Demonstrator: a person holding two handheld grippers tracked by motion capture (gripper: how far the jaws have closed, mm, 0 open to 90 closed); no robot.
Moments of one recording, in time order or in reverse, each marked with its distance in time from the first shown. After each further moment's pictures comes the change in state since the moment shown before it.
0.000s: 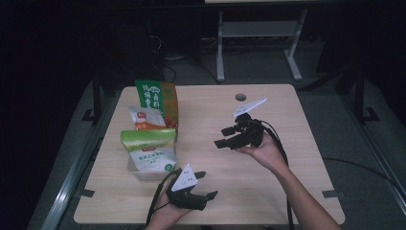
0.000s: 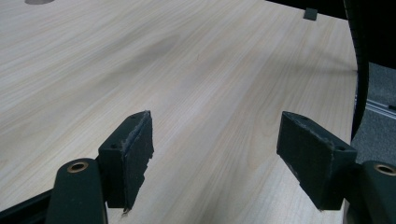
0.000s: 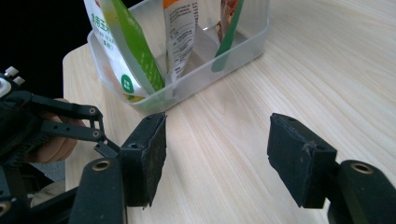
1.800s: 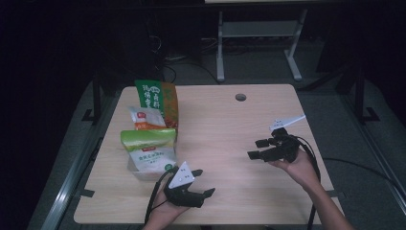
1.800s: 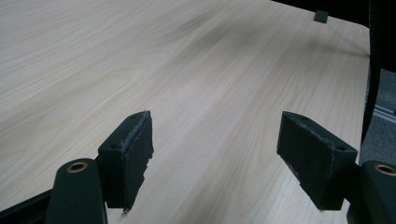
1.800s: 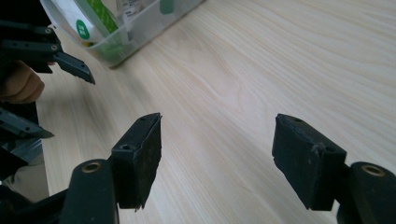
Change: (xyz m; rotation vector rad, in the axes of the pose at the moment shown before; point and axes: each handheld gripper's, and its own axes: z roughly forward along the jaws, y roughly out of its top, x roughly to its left) left arm 0.007 -0.001 -0.004 -0.002 0.022 -0.026; right arm -0.027 -0.086 -0.055 0.004 -0.094 0.150
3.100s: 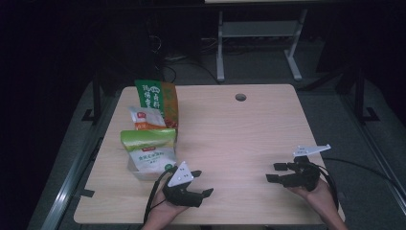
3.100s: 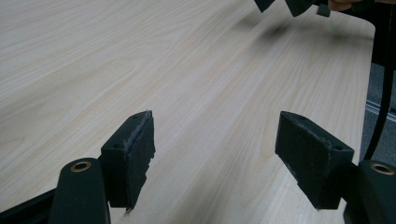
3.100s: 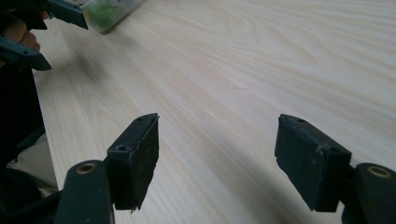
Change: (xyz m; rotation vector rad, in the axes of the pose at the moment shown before) left arm 0.003 -0.003 0.000 0.022 -0.009 -0.036; right arm -0.005 -0.096 -0.021 -0.065 -0.010 0.102
